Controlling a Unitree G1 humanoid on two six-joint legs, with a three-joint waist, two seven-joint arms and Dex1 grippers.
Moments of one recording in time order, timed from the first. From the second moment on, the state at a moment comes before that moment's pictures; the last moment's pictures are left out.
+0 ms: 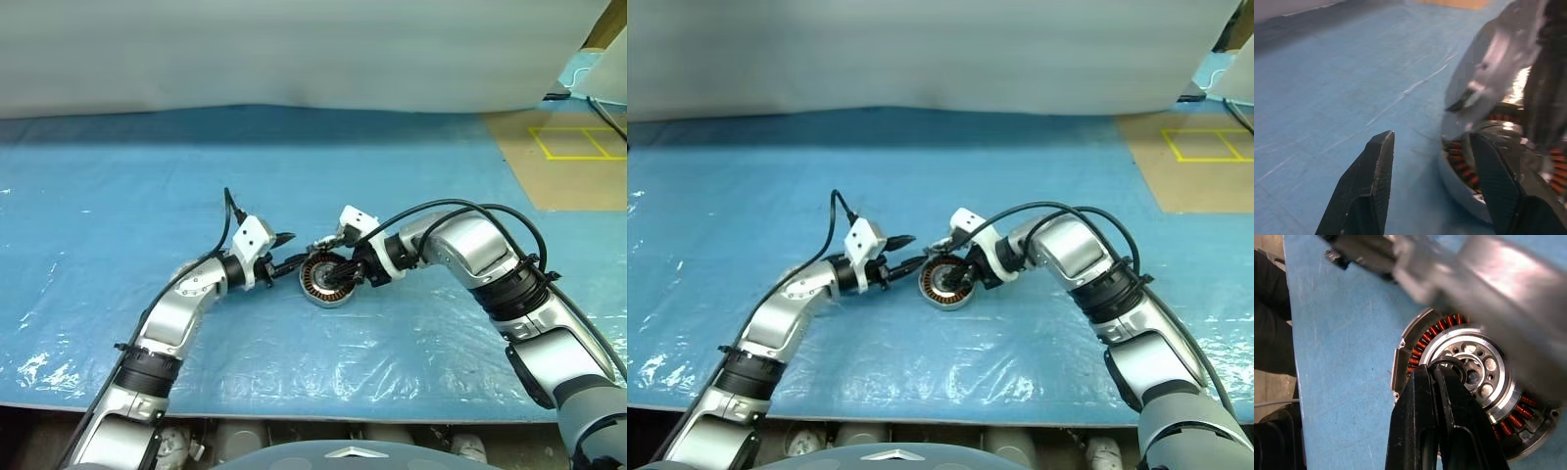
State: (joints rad) left arm -0.26 0.40 -0.16 -0.08 -0.28 0.24 -0.85; right arm -0.77 -0.59 0.46 -0.07 0.44 1.20 1.03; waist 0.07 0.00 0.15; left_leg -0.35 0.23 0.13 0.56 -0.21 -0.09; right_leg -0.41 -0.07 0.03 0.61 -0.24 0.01
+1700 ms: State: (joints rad) left arm -0.22 0.51 -0.15 -0.06 -0.30 0.17 -1.03; right arm -0.87 -0.64 0.60 -0.10 0.28 1.10 1.08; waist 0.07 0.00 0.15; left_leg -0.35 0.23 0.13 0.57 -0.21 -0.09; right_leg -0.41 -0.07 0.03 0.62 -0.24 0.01
